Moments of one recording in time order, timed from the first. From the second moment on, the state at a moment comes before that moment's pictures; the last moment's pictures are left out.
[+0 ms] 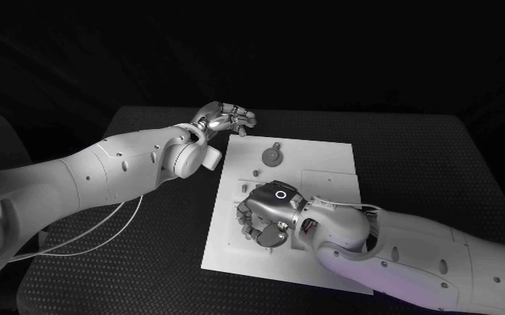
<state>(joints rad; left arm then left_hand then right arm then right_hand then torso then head) 1.25 -0.65 -0.11 1.14 -0.26 -0.22 0.33 1.09 -0.10 0.51 -0.28 0.06 0.87 0.17 0.24 0.54 1.19 0.11 0.15 0.20 1.04 0.00 0.90 0.30 0.02 0.80 -0.09 0.65 1.23 1.07 -0.56 -0.13 1.61 -1.86 -0.31 -0.08 1.17 -0.18 0.83 -0.20 0.05 1.03 0.10 0.41 0.48 1.29 0.05 0.16 0.27 1.34 -0.06 0.64 1.13 0.24 1.17 0.03 0.58 1.31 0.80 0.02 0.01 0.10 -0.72</state>
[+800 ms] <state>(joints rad) 1.25 -0.65 -0.11 1.14 -0.26 -0.21 0.33 1.09 -0.10 0.51 -0.28 0.06 0.87 0.18 0.24 0.54 1.19 0.11 0.15 0.20 1.04 0.00 0.90 0.30 0.02 0.80 -0.09 0.64 1.23 1.05 -0.56 -0.14 1.60 -1.88 -0.30 -0.07 1.17 -0.19 0.83 -0.21 0.05 1.03 0.10 0.41 0.48 1.29 0.05 0.16 0.28 1.34 -0.06 0.64 1.13 0.23 1.17 0.03 0.58 1.31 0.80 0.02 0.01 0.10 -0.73</state>
